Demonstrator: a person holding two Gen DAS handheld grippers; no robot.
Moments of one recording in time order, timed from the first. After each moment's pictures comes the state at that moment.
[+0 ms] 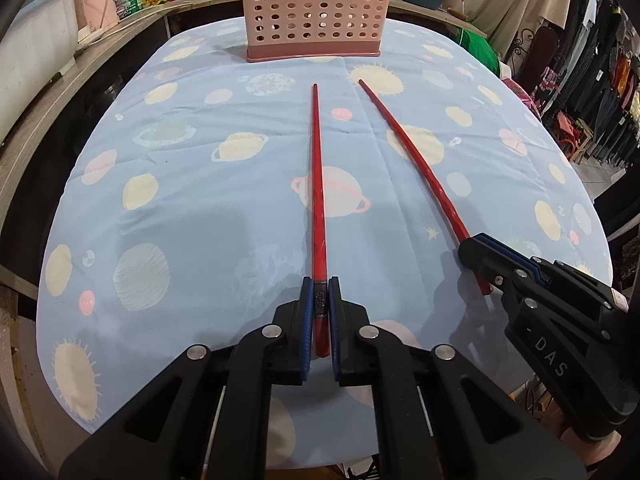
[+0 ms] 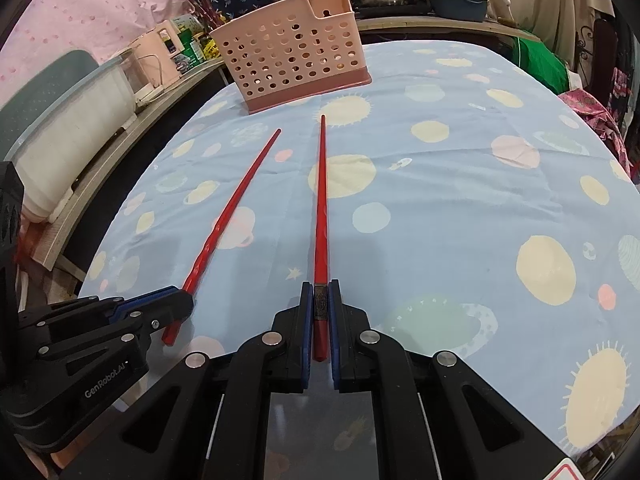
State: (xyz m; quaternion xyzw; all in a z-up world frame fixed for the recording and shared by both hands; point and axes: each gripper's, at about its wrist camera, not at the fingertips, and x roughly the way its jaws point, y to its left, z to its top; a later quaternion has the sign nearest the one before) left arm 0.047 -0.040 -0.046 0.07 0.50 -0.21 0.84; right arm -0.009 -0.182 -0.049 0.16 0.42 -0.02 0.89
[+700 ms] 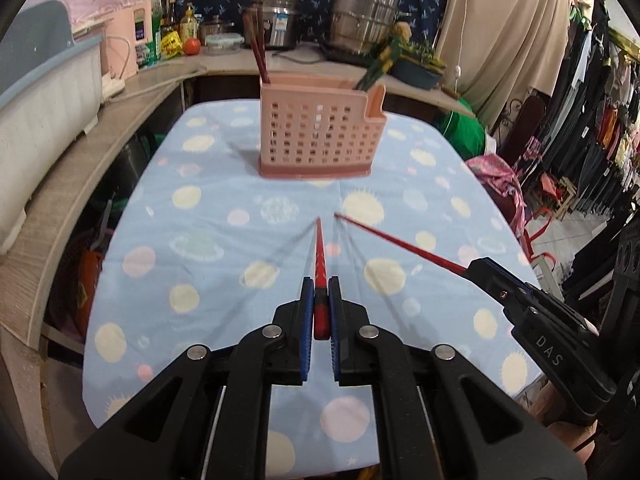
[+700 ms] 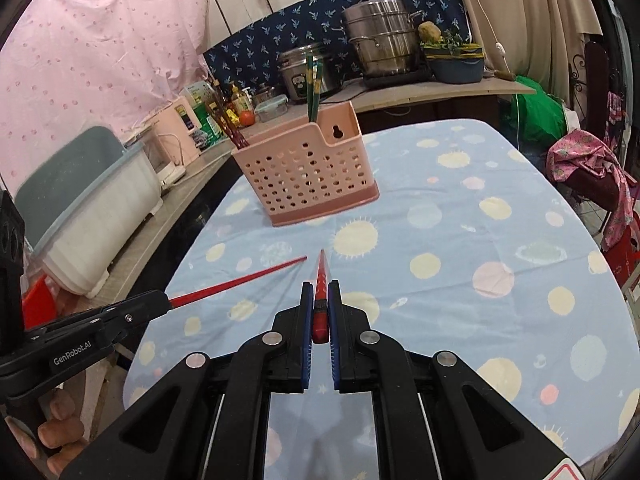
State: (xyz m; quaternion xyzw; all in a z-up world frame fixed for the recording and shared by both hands) left arm 0.072 -0.025 0.069 0.00 0.41 -0.22 0.88; right arm 0.010 -0.218 0.054 0.18 0.31 -0.02 0.93
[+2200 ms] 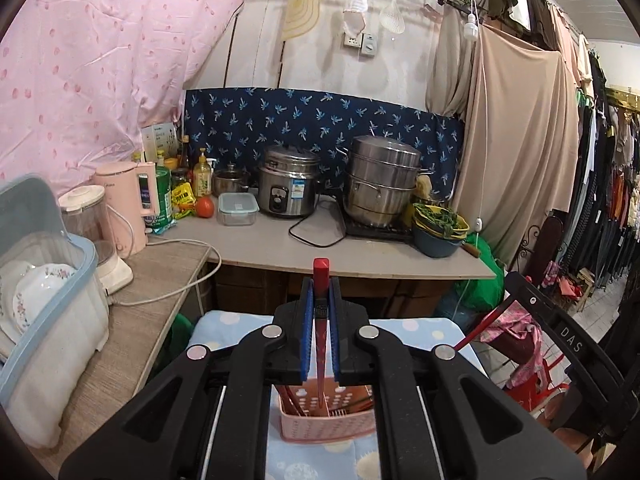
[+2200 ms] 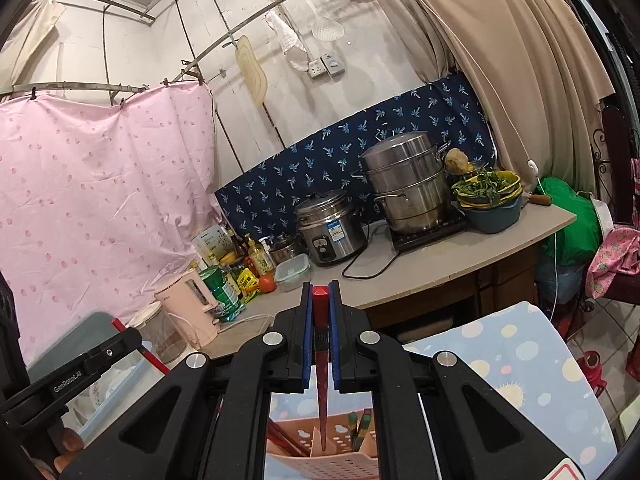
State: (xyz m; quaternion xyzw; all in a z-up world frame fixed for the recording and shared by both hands) left arm 0.249 -0.055 0.259 -0.04 0.21 -0.18 0.96; right arm 0.202 -0.294 0.228 0.22 0.12 -0.03 0.97
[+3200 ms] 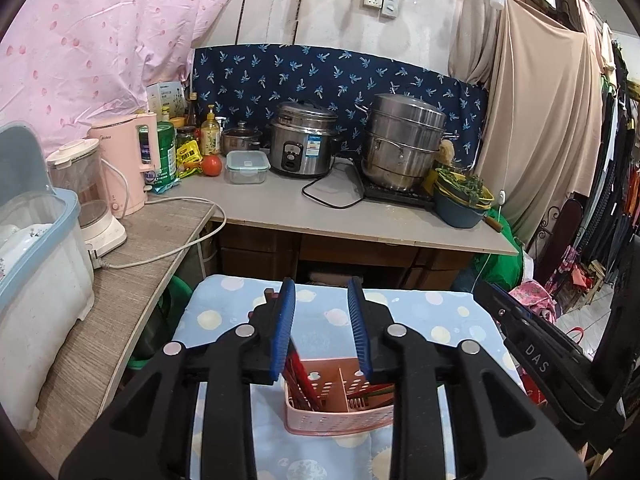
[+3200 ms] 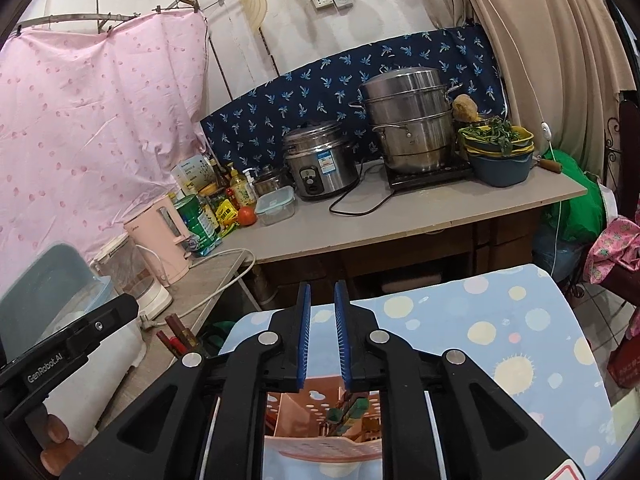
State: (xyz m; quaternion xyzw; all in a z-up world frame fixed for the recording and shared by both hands) left arm 0.291 -0.062 0.193 -0.03 0.27 -0.16 0.95; right arm 0.258 -0.268 0.163 0.18 0.22 -0.02 0.96
